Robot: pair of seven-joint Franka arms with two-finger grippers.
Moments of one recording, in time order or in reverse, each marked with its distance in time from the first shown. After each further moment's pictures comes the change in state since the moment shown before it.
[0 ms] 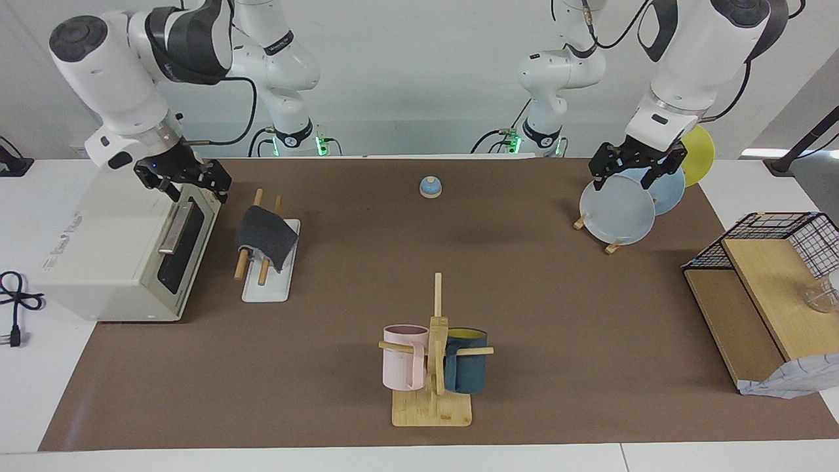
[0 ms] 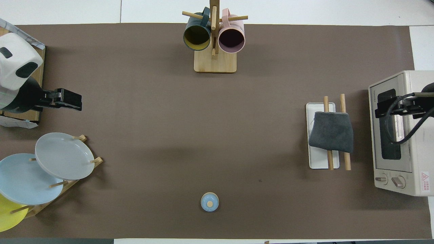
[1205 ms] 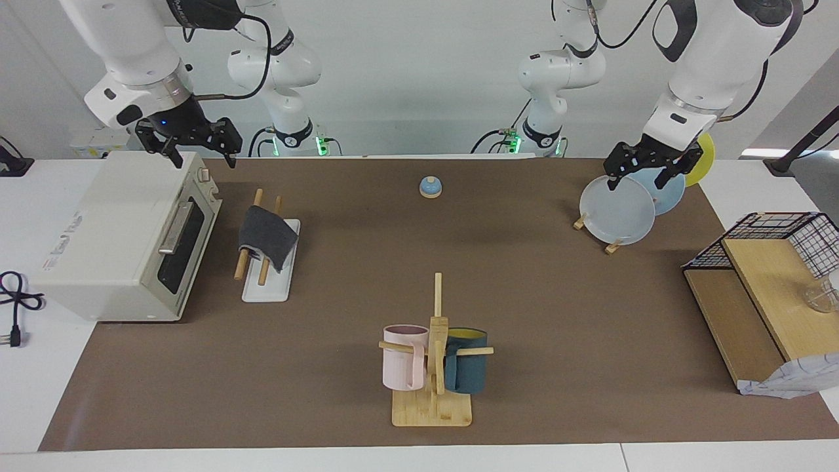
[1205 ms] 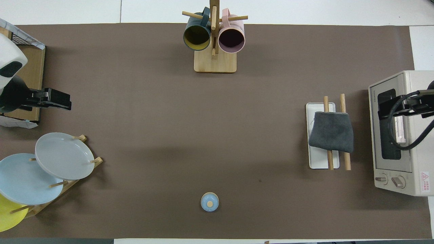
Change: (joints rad) left arm 0.004 -0.002 0.031 0.000 0.000 0.000 0.035; right arm 0.210 0.018 -0.180 0.070 -0.005 -0.074 0.011
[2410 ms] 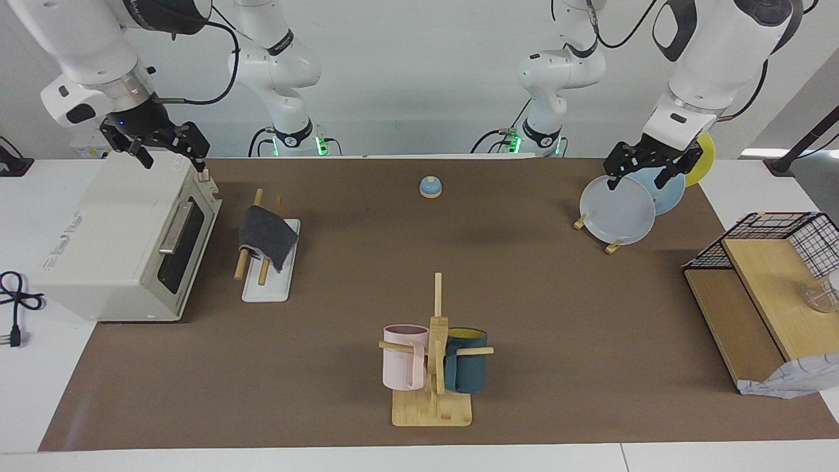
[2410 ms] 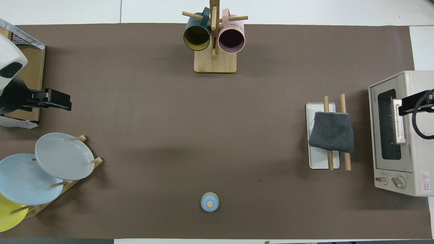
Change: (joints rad) left arm 0.000 0.000 0.000 0.000 0.000 0.000 0.000; right arm -0.075 -0.003 -0.015 -0.040 0.000 0.054 0.004
